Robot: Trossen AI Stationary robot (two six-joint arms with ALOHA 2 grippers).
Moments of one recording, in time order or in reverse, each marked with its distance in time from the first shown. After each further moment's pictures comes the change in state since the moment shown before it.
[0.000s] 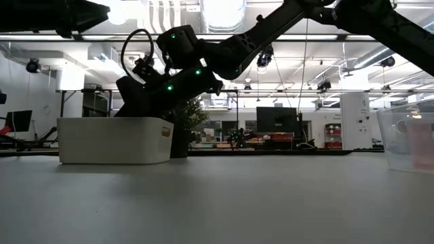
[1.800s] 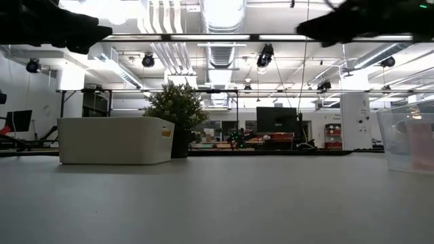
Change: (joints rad) left arm 0.000 0.006 -0.013 -0.283 0.427 -0.134; right arm 0.058 -1.590 -1.406 0.188 0.048 -0.319
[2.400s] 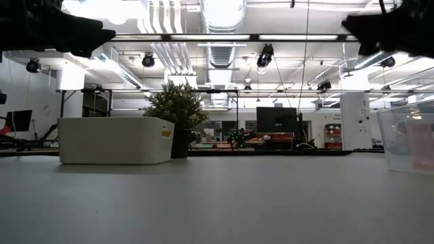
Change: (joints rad) left arm 0.000 0.008 -0.062 0.112 -0.005 0.003; right arm 0.001 -0.828 -0.392 0.037 -0.030 0.011
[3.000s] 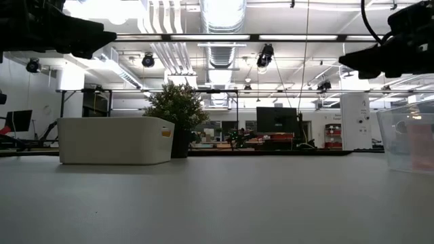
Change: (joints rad) left arm 0.000 0.015 0.000 -0.002 -0.002 0.000; right arm 0.017 -0.004 -0.002 -0.388 0.017 0.088
